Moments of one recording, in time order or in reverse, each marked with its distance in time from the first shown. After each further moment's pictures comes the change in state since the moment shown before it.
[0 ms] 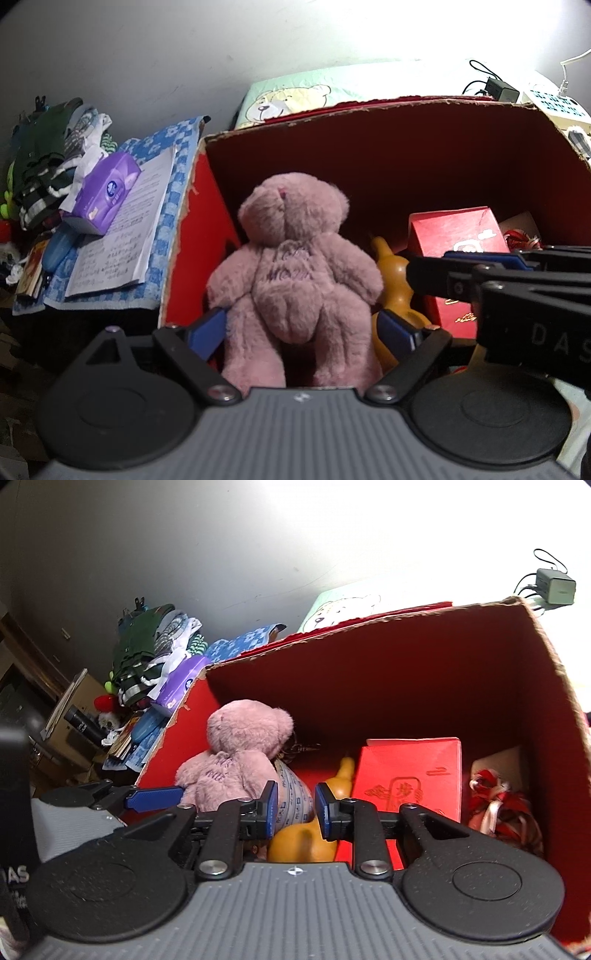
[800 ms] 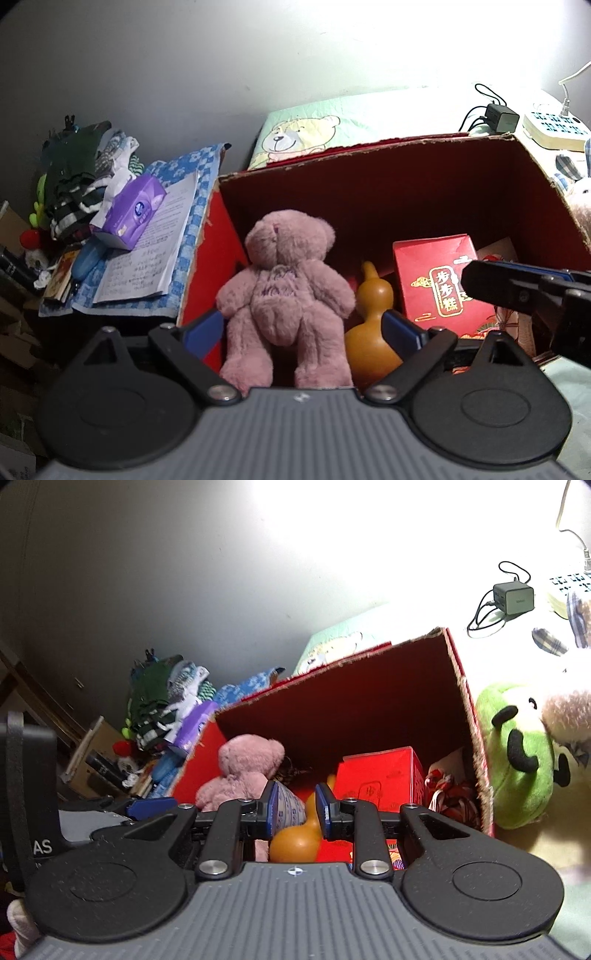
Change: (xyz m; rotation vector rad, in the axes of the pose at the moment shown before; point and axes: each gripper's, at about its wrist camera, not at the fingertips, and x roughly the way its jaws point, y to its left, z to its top) left arm -0.044 -0.027 0.005 -0.019 -0.073 0.085; right arm -0.062 -0.028 -0.007 0.095 -0.147 0.072
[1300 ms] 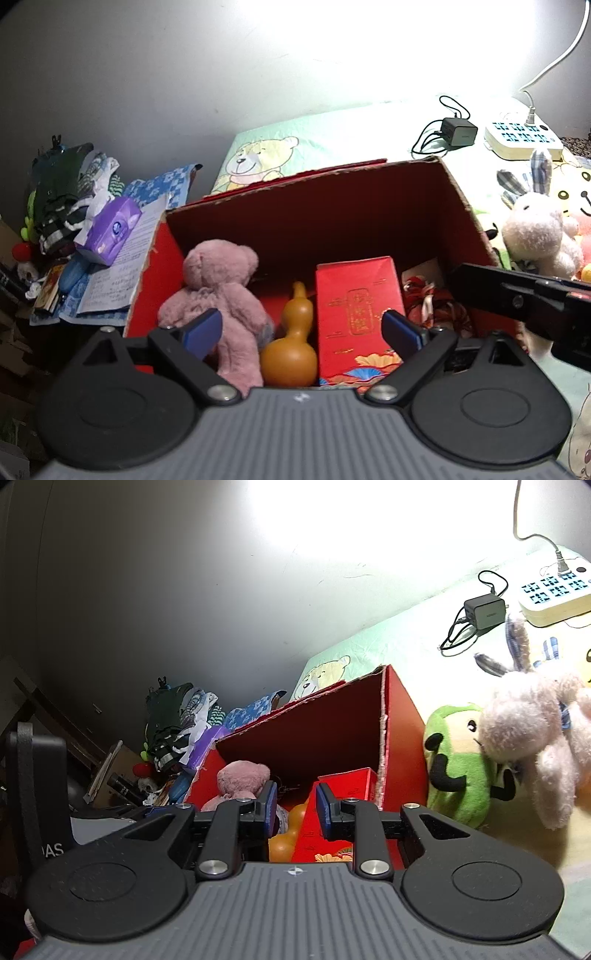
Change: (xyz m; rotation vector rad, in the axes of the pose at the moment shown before) left arm -0.032 -0.067 0.015 0.012 -0.029 -0.034; right arm -0.056 -0.047 0.016 0.052 -0.032 0.042
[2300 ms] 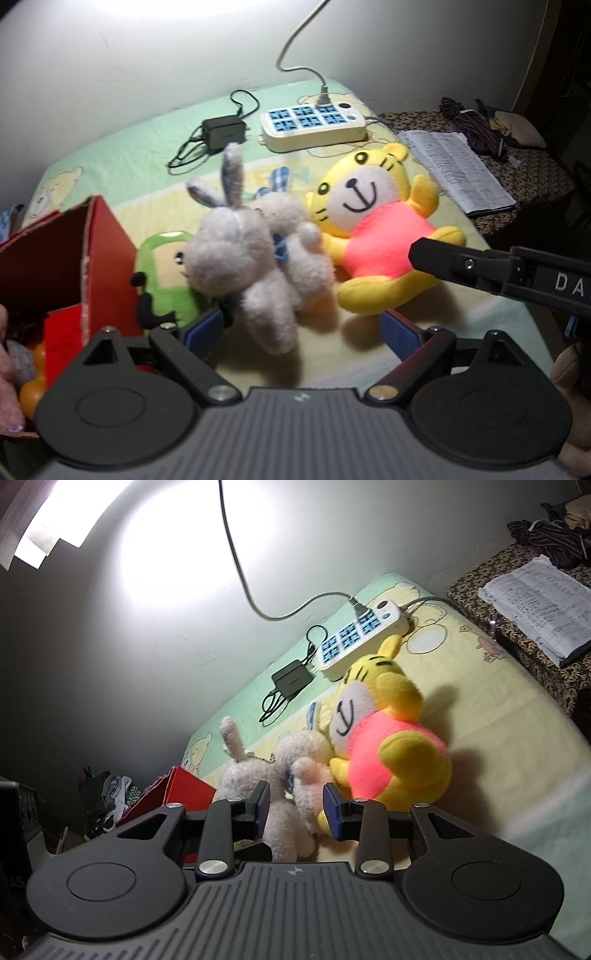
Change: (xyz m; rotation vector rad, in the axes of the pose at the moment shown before) left arm -0.010 -0.206 0.030 0.133 0.024 -0.446; right arm -0.144 -0.168 0.027 0.226 -0.175 -0.236
